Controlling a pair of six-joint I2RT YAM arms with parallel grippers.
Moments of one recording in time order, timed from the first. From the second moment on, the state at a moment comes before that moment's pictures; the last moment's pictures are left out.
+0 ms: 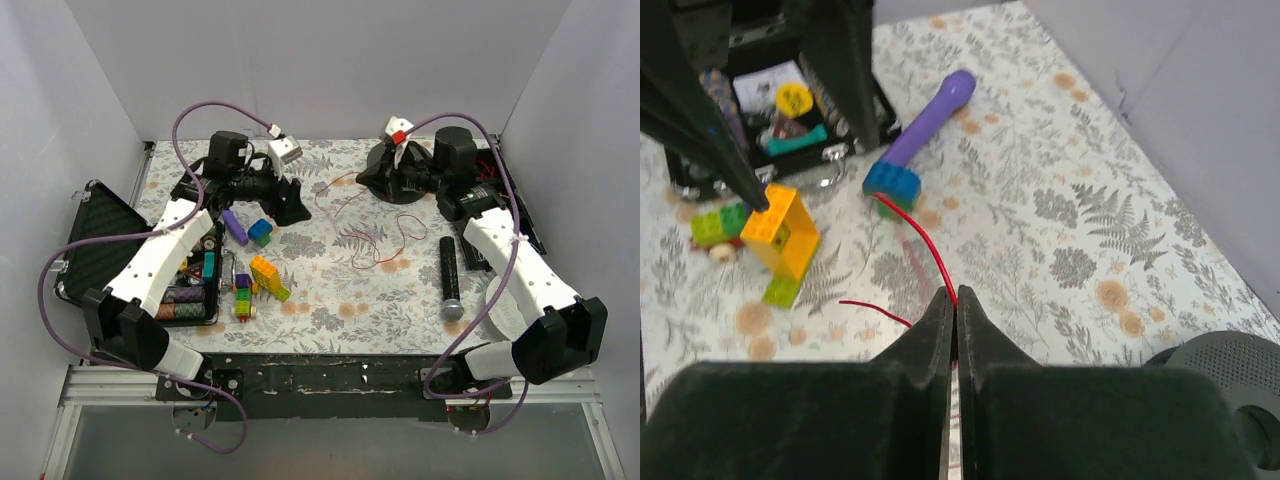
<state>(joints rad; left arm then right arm) -0.39 1.45 1.47 -0.61 0.71 0.22 0.39 1.36 1.27 -0.09 -0.75 -0.16</state>
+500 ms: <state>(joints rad) -0.62 1.49 1.60 -0.62 0.76 0.32 0.50 1.42 1.45 -0.71 -0.88 -0.53</state>
